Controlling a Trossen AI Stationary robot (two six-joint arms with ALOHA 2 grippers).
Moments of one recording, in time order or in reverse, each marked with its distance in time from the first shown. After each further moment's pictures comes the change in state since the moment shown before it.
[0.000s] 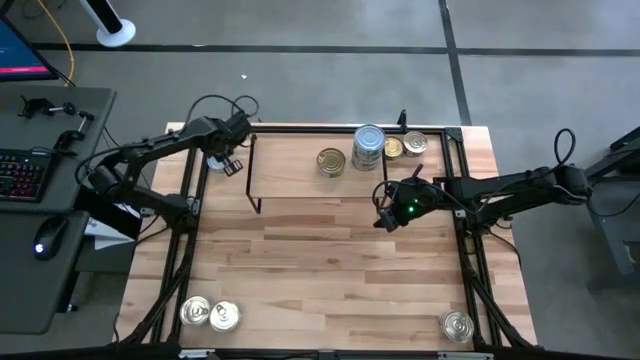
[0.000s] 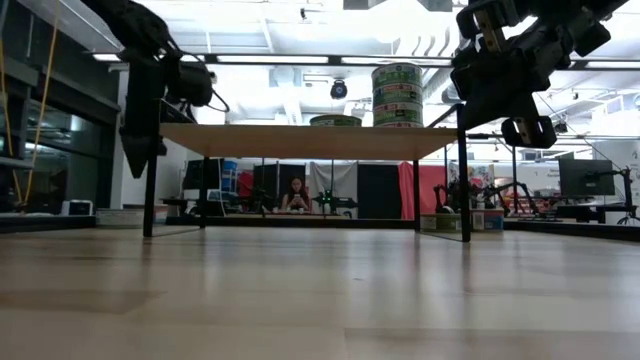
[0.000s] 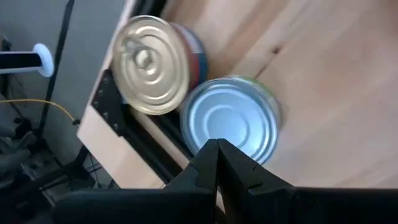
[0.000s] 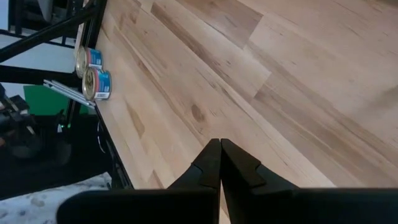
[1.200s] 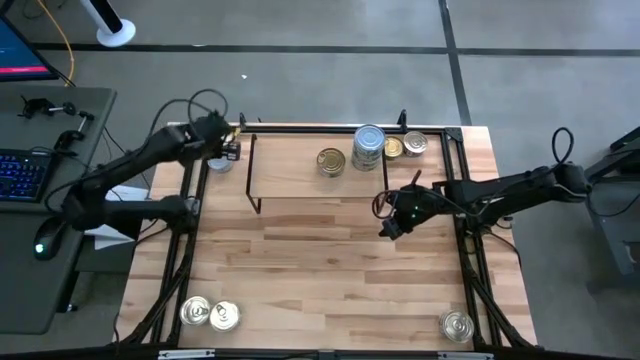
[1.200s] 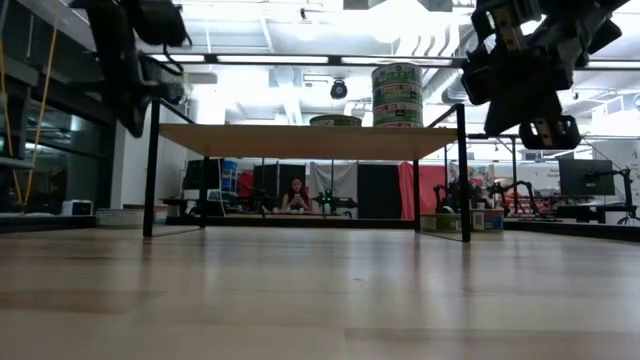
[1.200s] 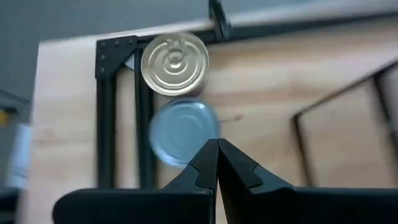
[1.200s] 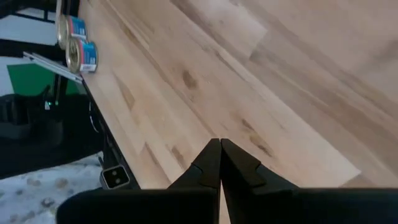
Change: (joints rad) left arm -0.077 -0.335 0.009 -0.072 0.046 -0.808; right arm 0.060 0.000 0.000 -0.071 -0.034 0.032
